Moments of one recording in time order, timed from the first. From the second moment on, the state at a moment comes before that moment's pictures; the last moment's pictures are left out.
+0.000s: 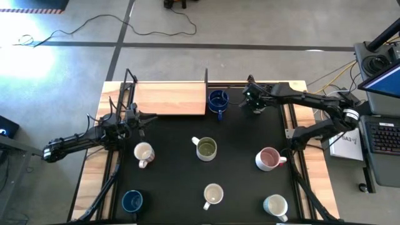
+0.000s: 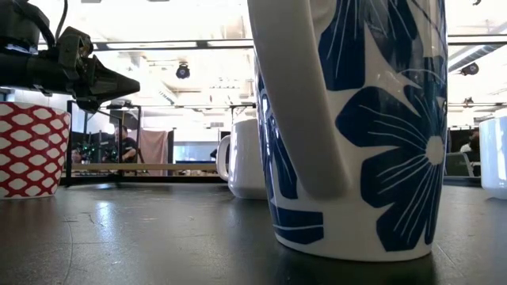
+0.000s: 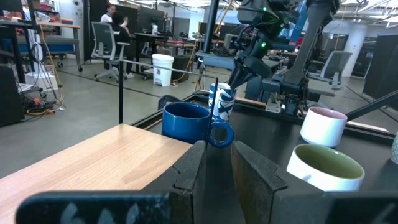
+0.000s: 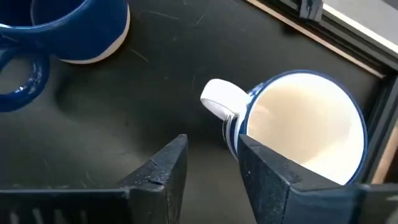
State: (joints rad) left arm 0.30 0.04 0.03 0.03 -0.08 -0.11; right arm -0.50 1.34 1.02 -0.92 0.27 0.50
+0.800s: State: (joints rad) left arm 0.30 0.04 0.03 0.03 -0.08 -0.11; right arm -0.58 1.50 1.08 -1.06 0.26 0.38
